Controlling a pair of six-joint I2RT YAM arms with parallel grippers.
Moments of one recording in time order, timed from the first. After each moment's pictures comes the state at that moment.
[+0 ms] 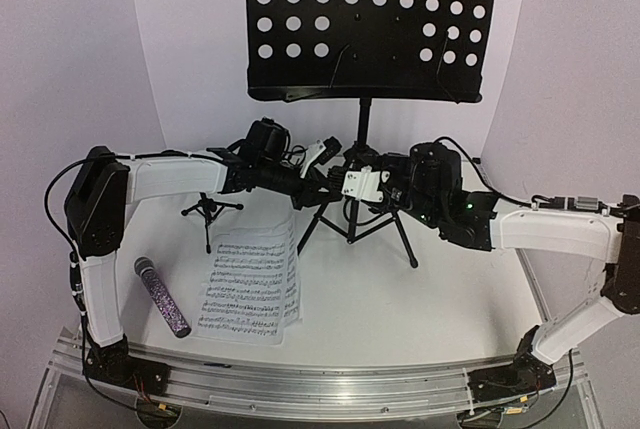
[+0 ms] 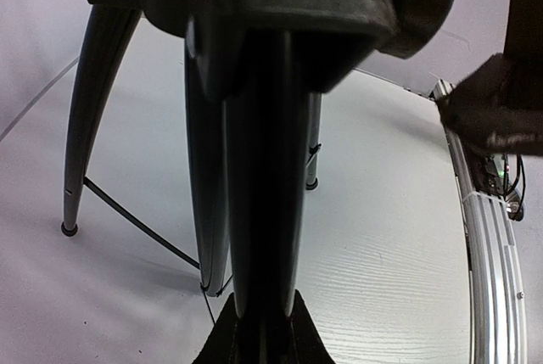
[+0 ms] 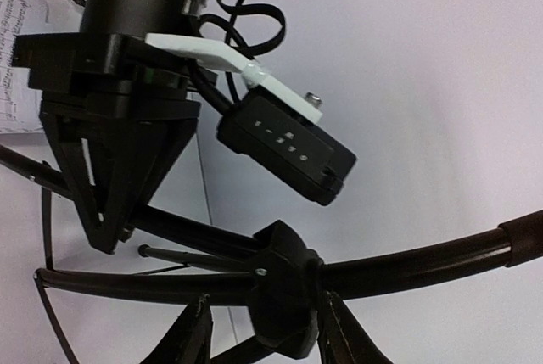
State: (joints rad) left arm -0.73 1.97 1.53 -0.09 0.66 0.18; right arm 0.88 1.46 1.03 0.23 0.31 -1.16
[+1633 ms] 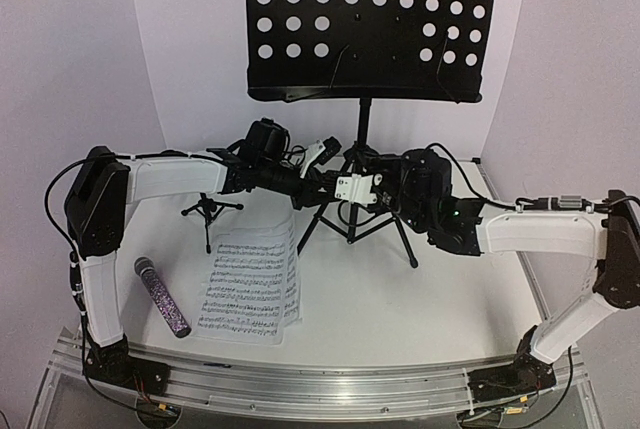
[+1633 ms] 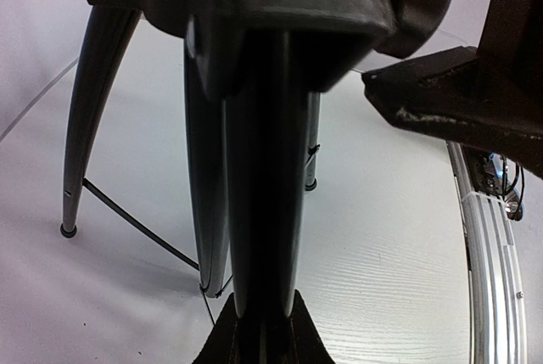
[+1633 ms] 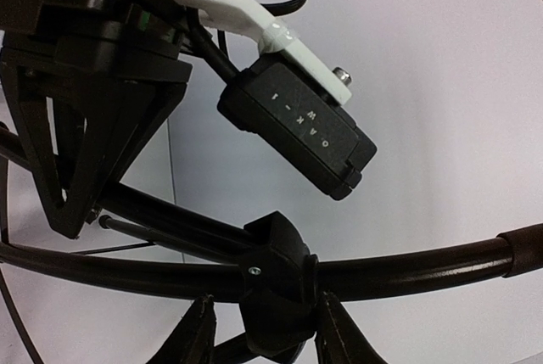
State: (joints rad) left arm -0.72 1.97 1.52 -0.07 0.67 0.18; right arm 0.90 1.52 1.01 0.36 0.45 -1.31
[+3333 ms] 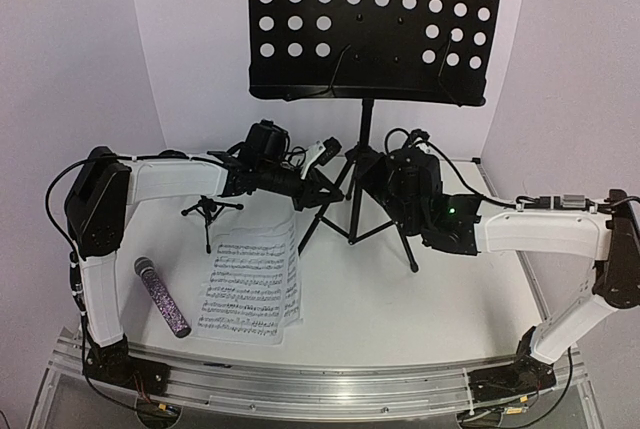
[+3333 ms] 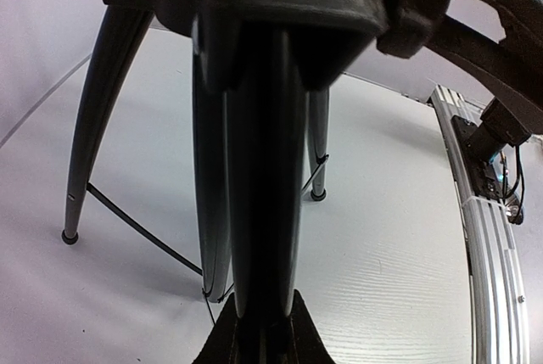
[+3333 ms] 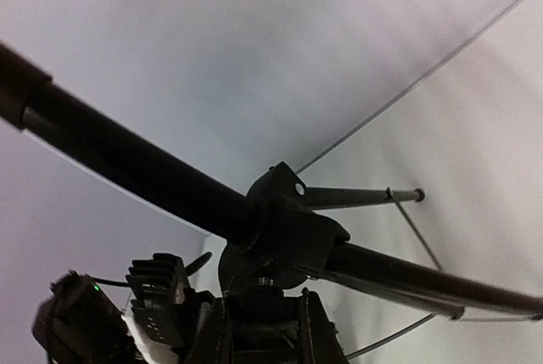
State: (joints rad) left arm -0.73 1.97 1.50 -0.02 0.67 0.17; right arm 0.97 1.54 1.09 0.21 0.70 1.01
